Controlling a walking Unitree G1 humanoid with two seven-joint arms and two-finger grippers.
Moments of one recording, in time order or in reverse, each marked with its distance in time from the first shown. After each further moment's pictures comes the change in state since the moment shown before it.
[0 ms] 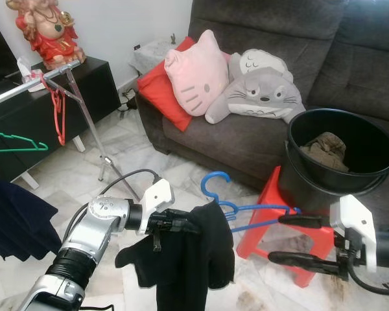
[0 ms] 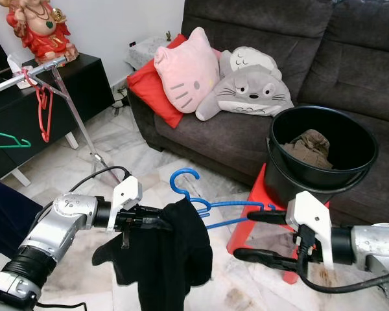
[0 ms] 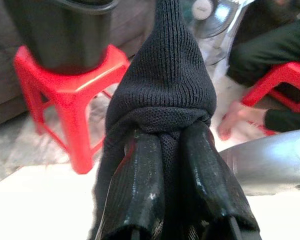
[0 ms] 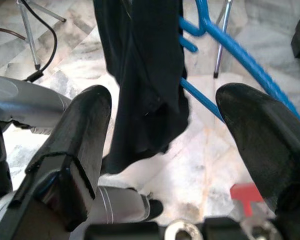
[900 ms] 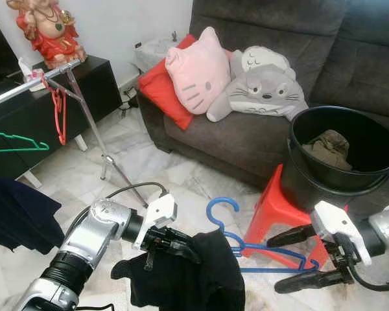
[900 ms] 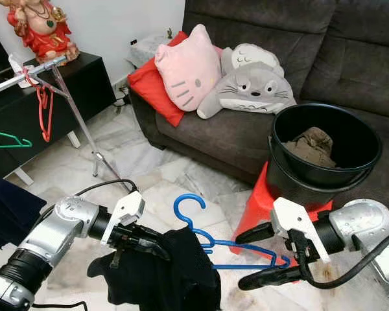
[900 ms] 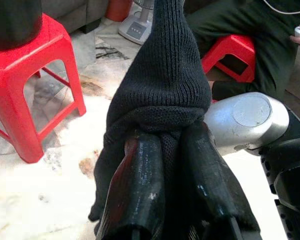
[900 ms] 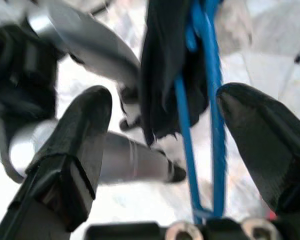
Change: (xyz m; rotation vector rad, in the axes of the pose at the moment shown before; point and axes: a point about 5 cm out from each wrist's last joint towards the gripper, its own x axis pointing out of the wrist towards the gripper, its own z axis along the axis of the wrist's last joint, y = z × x) left arm 0.003 -0.018 -0.007 -0.029 0.091 -0.226; right arm 0.018 -0.021 0.001 -0.118 0.214 0.329
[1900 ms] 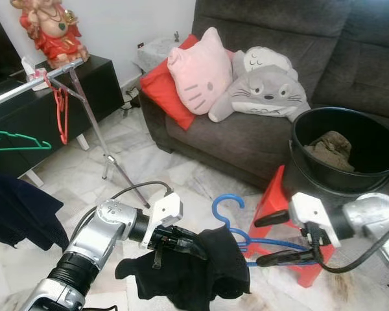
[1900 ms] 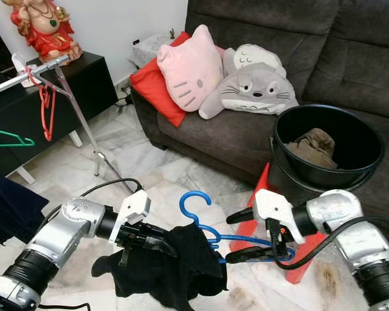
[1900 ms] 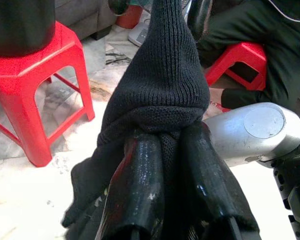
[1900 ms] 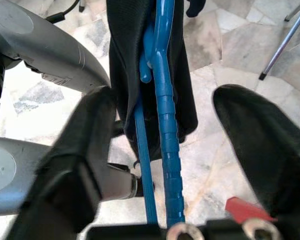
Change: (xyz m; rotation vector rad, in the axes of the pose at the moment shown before) left arm 0.009 0.002 0.003 0.007 -0.024 0.039; right arm 0.025 -0.030 0.006 -0.088 -0.060 -0.074
